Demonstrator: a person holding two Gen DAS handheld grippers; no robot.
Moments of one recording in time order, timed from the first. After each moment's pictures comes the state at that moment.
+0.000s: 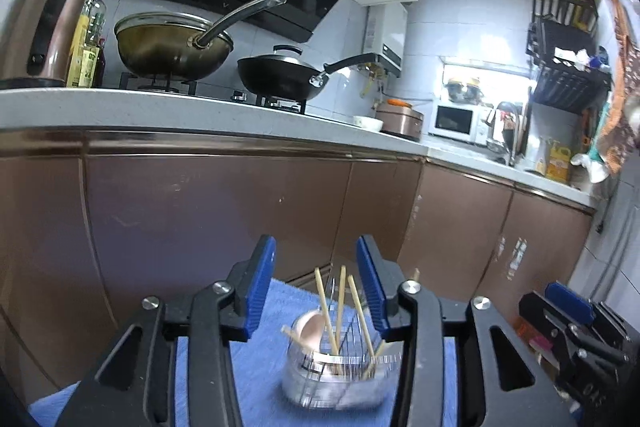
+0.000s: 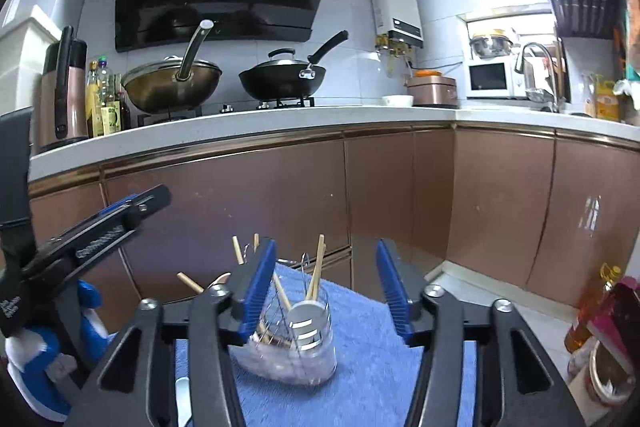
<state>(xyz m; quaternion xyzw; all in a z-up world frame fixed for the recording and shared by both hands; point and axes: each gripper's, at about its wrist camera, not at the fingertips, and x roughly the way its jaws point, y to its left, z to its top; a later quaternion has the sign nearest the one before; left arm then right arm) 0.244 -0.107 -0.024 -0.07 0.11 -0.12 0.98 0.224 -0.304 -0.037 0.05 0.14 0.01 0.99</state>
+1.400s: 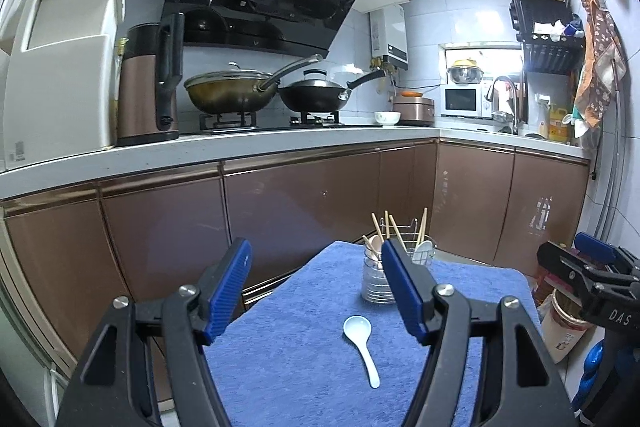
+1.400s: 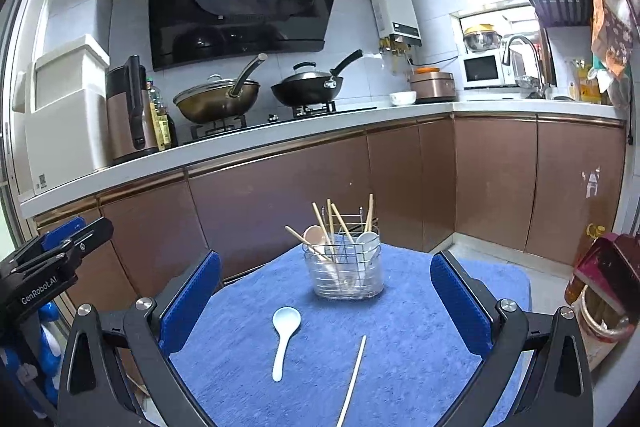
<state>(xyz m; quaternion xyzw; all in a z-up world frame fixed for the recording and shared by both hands) 0.028 -0.010 0.018 0.01 0.11 -0.06 0.99 0.040 -0.252 -0.002 0.07 0.14 0.03 0.99</state>
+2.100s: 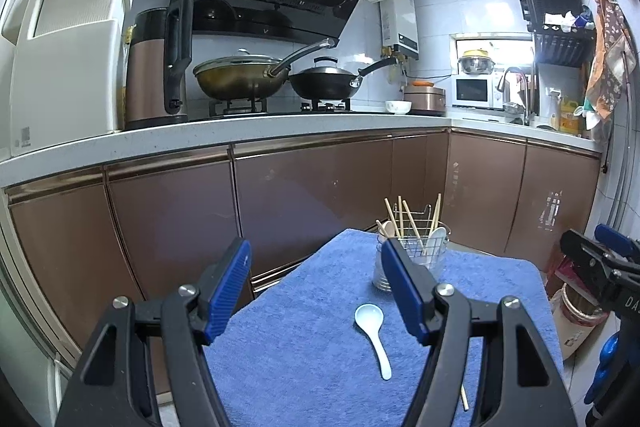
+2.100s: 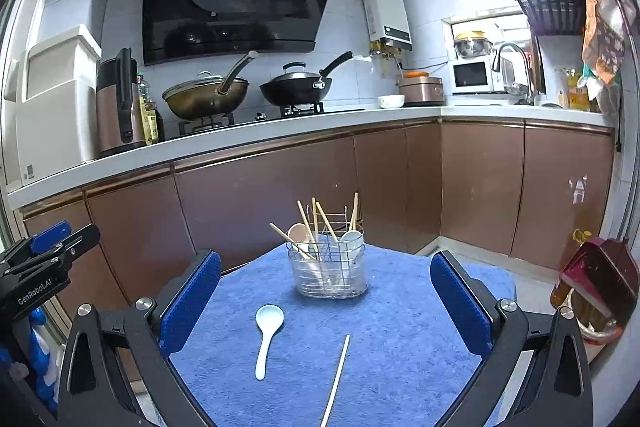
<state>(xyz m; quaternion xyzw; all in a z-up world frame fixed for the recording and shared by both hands) 0.038 -0.008 -0.001 0.01 0.13 -0.04 0.99 0.039 -0.264 -0.012 0.06 0.14 0.01 0.99</state>
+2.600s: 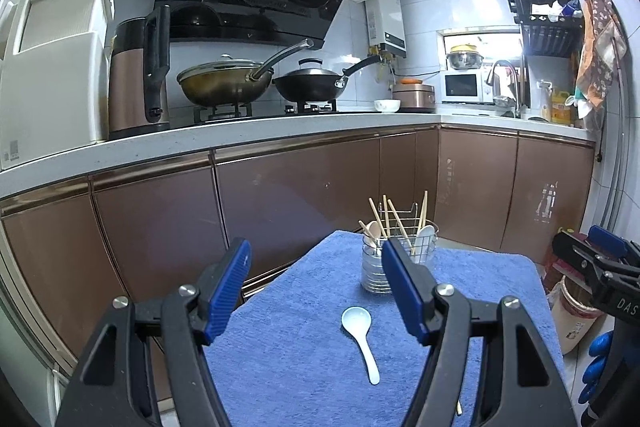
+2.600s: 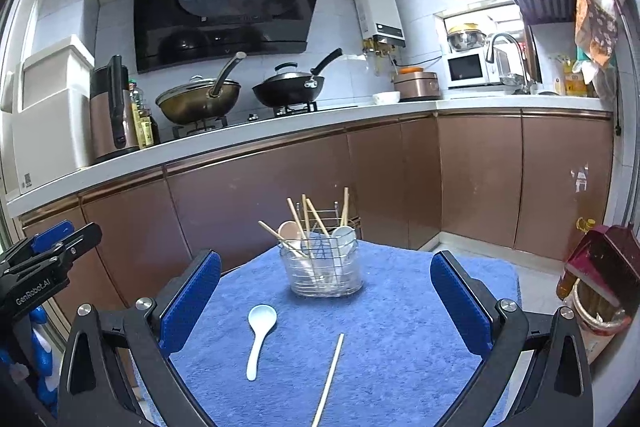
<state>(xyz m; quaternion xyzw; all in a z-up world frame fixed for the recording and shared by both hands) 0.043 -0.034 -0.004 0.03 0.13 -0.06 0.99 0.040 -0.287 -0.026 0.08 0.14 0.00 0.99</state>
